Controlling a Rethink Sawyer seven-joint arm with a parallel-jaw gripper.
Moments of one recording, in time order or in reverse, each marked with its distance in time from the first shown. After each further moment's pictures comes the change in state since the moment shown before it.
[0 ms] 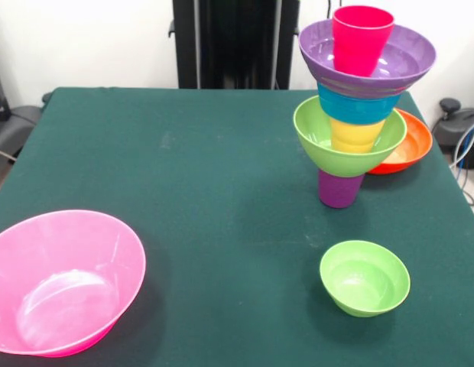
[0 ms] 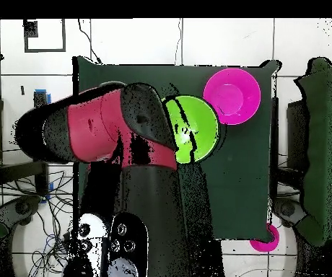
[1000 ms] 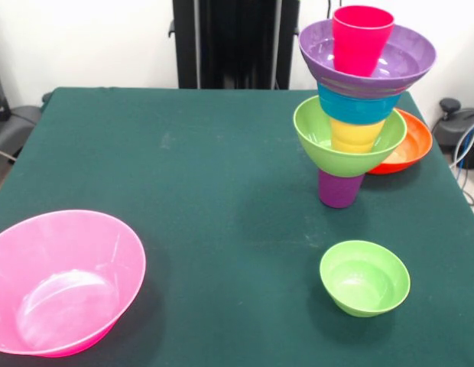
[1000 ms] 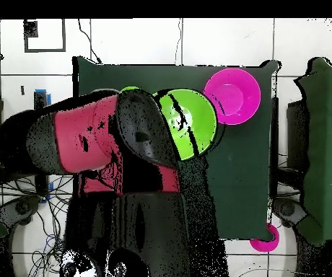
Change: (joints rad) arm -0.005 -0.085 0.015 0.022 0.037 -0.050 0.000
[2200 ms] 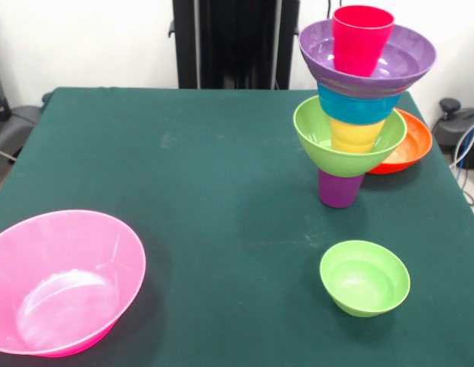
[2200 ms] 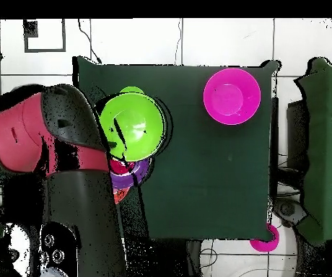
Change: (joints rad) arm 0.137 0.093 0.001 -0.066 0.080 0.059 0.001
